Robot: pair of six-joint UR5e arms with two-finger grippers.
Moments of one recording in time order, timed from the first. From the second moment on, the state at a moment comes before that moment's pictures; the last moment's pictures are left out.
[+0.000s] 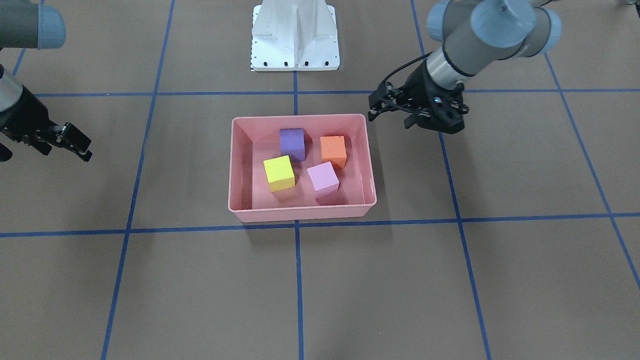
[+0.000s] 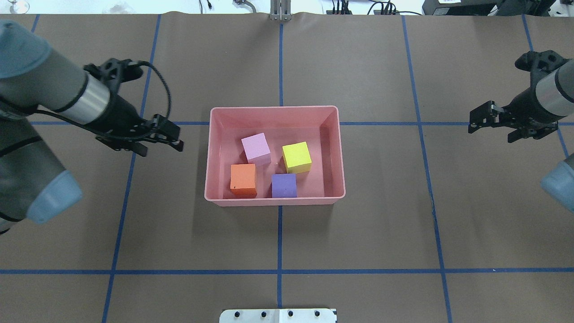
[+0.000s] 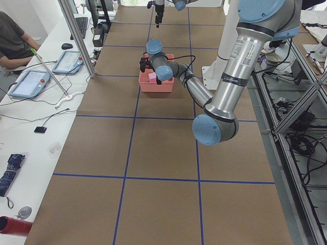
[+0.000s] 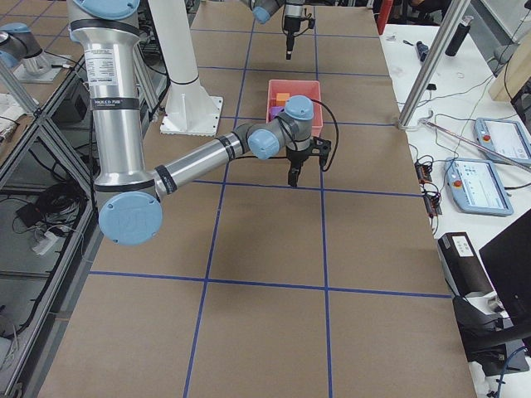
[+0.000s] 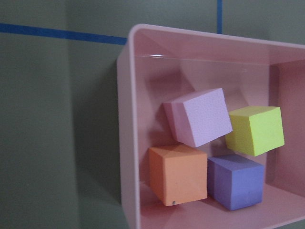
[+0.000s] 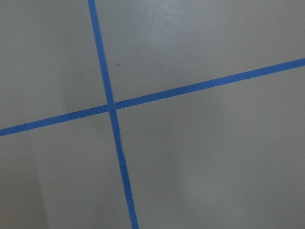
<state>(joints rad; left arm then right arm) -0.86 -1.86 -1.93 -1.86 -2.35 -1.06 1.04 -1.51 1.95 -1.44 2.19 0.99</state>
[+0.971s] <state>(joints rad) -1.42 -1.48 -1.68 -1.86 -2.38 -0.10 1.44 -1.74 1.86 -1.40 2.34 0.34</state>
